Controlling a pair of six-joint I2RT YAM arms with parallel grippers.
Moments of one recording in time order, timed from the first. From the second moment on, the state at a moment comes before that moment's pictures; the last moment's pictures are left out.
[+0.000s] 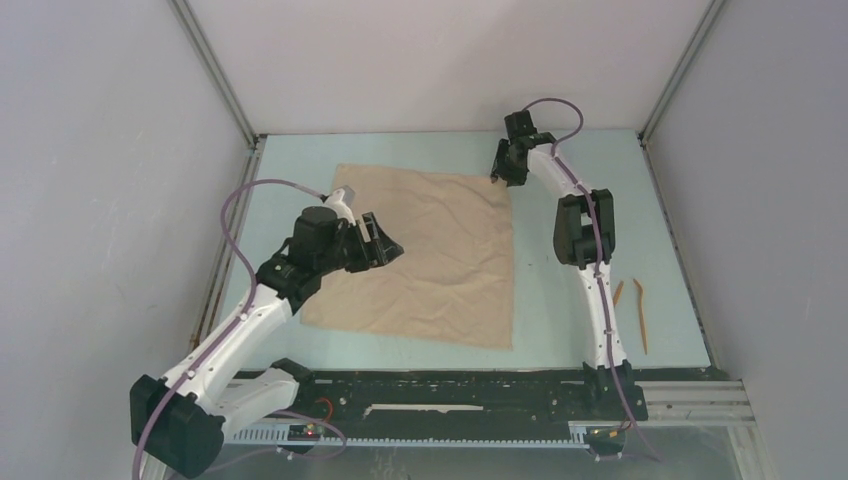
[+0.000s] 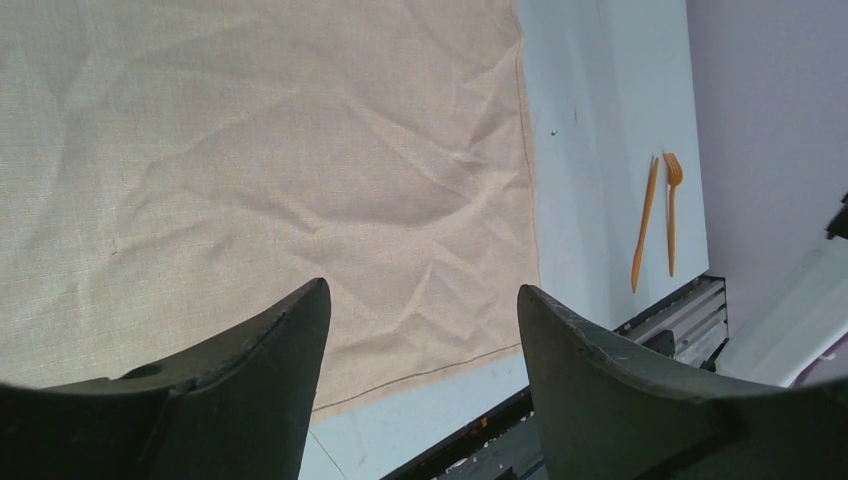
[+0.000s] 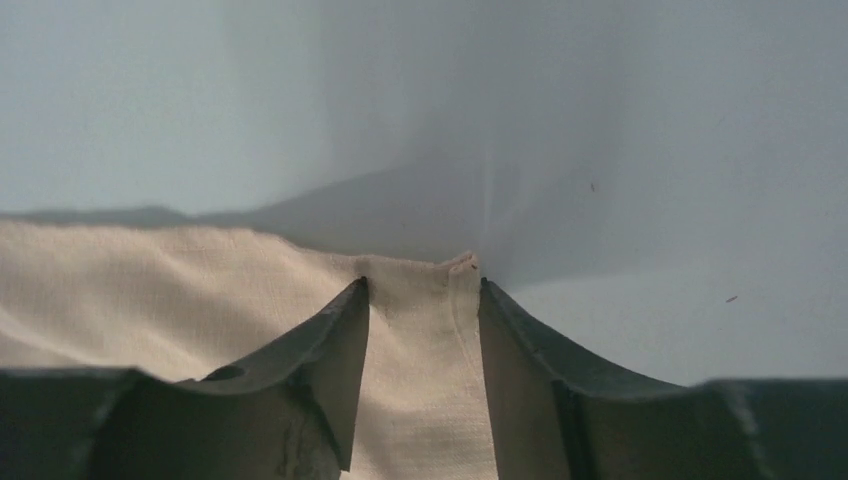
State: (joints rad) left arm -0.44 0.99 0.78 -0.35 0.21 -0.64; right arm 0.21 2.53 2.24 -0.69 -0.02 0.45
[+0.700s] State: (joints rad) left arm -0.38 0.90 0.85 -0.52 0.16 -0.58; right arm 0.15 2.63 2.44 -0.79 0.05 0.47
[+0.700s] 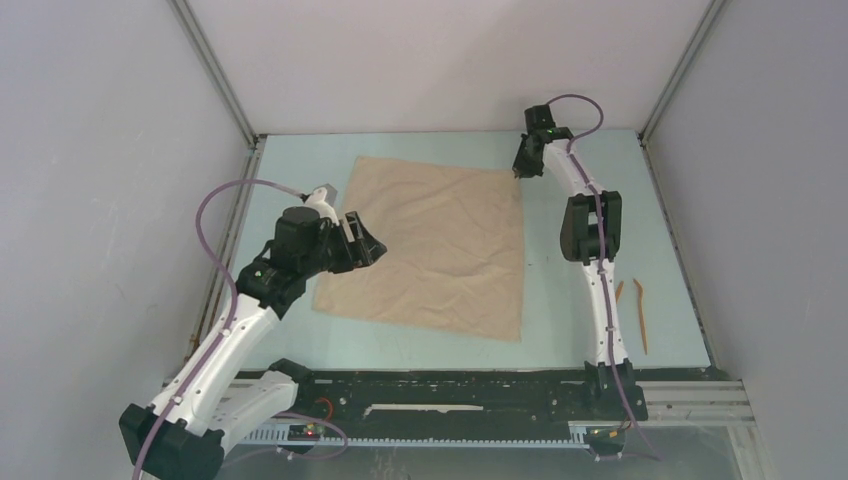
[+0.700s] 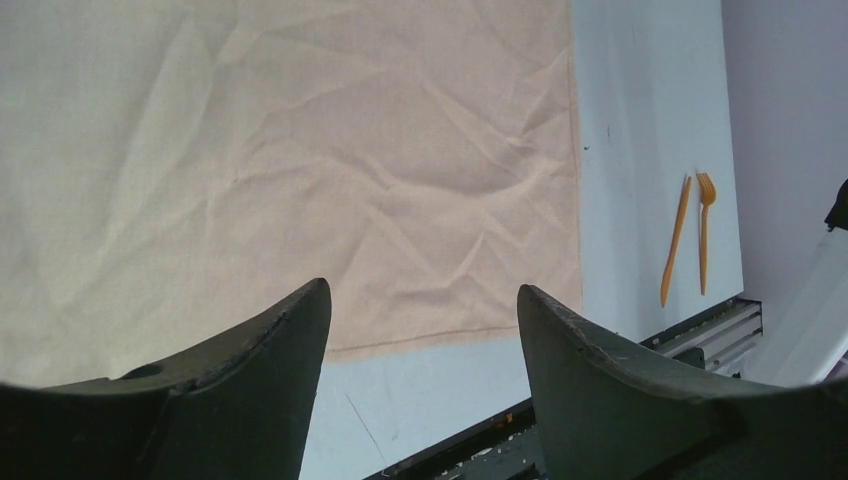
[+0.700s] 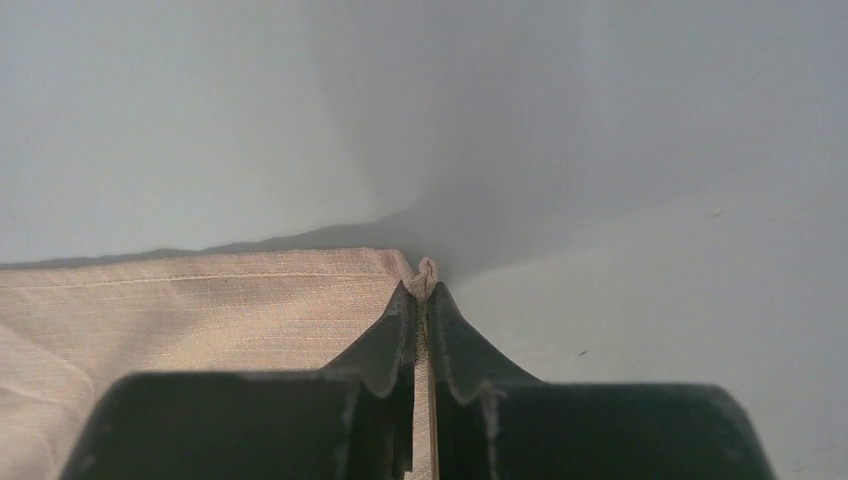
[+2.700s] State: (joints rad) left arm -0.34 1.10 0.82 -0.61 -0.05 -0.67; right arm 0.47 1.41 0.72 -0.73 0.06 1.11
